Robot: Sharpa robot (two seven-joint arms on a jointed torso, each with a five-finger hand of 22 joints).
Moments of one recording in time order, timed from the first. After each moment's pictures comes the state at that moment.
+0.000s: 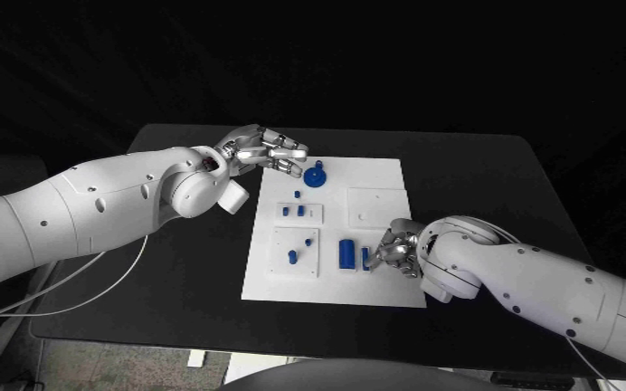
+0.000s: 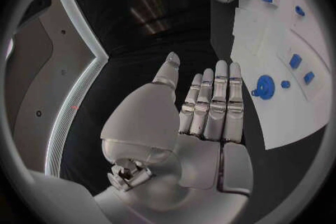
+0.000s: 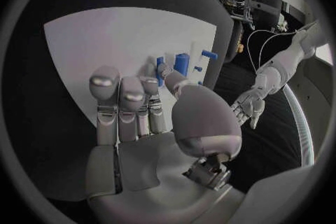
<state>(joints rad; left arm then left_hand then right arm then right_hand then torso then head) 1.23 -0.78 -0.12 1.31 -0.29 0.00 0.25 1.32 0.03 -0.07 -0.04 0.11 0.98 0.16 0.06 0.06 1.10 0.14 0.06 0.06 1.20 0.11 0.07 0.13 0.03 1.02 0.09 0.15 0.20 0.86 -0.73 0.13 1.54 -1.15 -0.07 -0.67 1.12 -0.05 0.36 -0.13 0.11 1.23 0.04 0.07 0.10 1.28 -0.04 0.92 1.09 1.47 -0.09 1.00 1.14 0.06 1.47 -0.11 0.78 1.31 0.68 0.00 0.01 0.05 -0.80</state>
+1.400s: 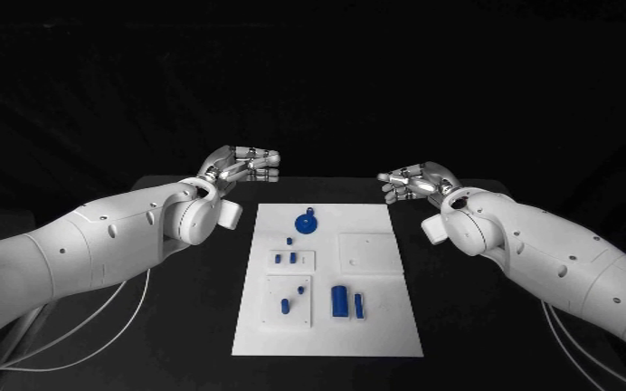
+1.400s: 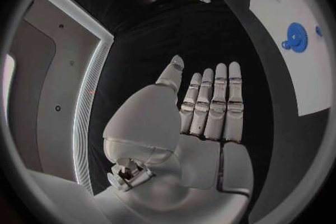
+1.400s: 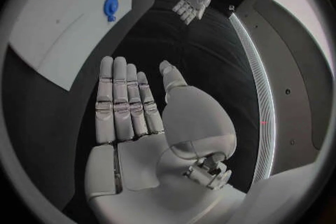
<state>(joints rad) 1.23 -0.70 -0.12 1.11 -0.10 -0.18 0.42 1.34 0.06 -0.04 -0.07 0.12 1.00 0.13 0.06 0.06 1.10 0.13 0.06 0.06 1.14 0.11 0.06 0.07 0.05 1.01 0.10 0.17 0.20 0.97 -0.62 0.32 1.08 -0.66 -0.21 0.04 1.23 0.06 -0.08 -0.08 0.39 1.02 0.13 0.06 0.07 1.10 0.11 0.17 0.24 1.13 0.08 0.21 0.48 0.08 1.05 0.06 0.06 0.65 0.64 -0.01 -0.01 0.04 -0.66</state>
